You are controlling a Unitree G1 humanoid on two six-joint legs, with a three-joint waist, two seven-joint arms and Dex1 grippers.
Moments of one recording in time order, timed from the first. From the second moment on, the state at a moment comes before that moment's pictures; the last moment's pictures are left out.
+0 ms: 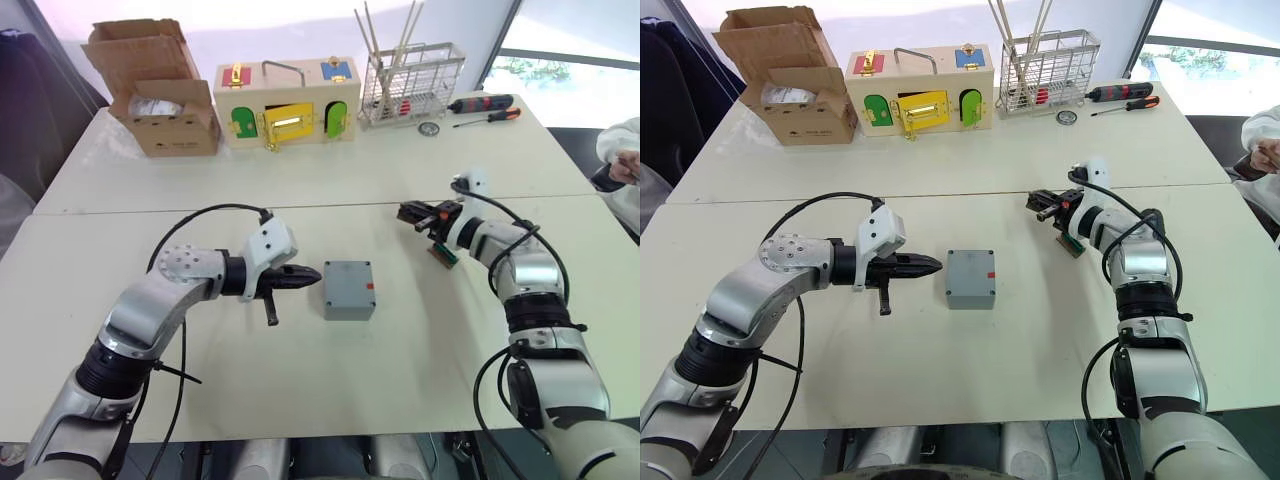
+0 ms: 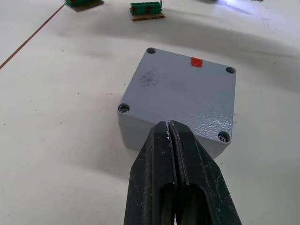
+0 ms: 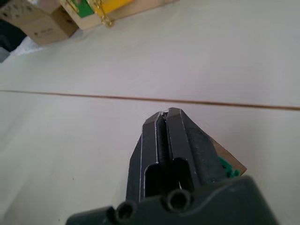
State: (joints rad) left arm -0.48 0.62 -0.22 -0.35 -0.38 0.73 -0.94; right arm -0.74 -0.48 -0.10 0.51 0.26 0.38 0.74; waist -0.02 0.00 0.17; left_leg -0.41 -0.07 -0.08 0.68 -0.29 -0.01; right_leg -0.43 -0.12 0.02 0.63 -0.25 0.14
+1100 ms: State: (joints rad) left arm -0.48 0.62 -0.22 -0.35 -0.38 0.73 -0.93; right arm -0.68 -0.44 -0.06 0.43 0.25 0.41 0.73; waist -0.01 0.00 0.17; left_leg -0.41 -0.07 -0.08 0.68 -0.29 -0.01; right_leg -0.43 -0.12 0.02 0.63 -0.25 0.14
